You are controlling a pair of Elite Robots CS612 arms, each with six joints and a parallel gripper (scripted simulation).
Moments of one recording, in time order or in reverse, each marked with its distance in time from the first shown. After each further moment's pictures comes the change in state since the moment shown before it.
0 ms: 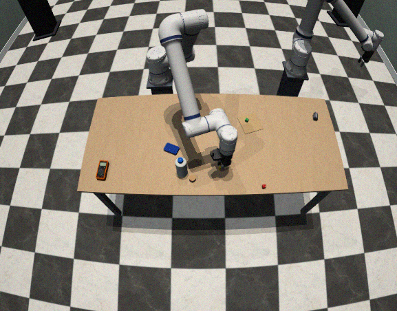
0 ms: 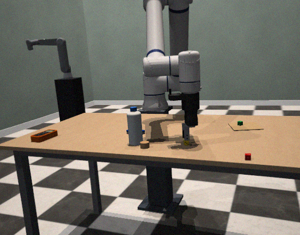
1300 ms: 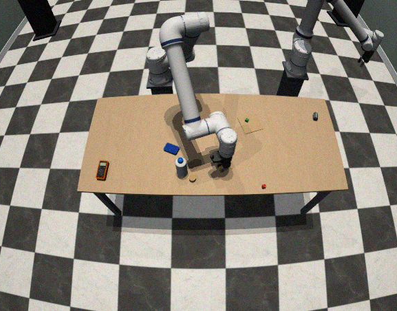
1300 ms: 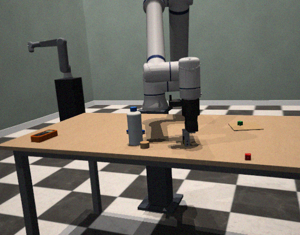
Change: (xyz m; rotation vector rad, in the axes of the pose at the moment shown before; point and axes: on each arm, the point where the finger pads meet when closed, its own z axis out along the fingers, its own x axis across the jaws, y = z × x) left arm 0.000 0.000 0.000 0.000 0.000 0.000; right arm 0.000 0.000 0.026 0.000 0.000 0.000
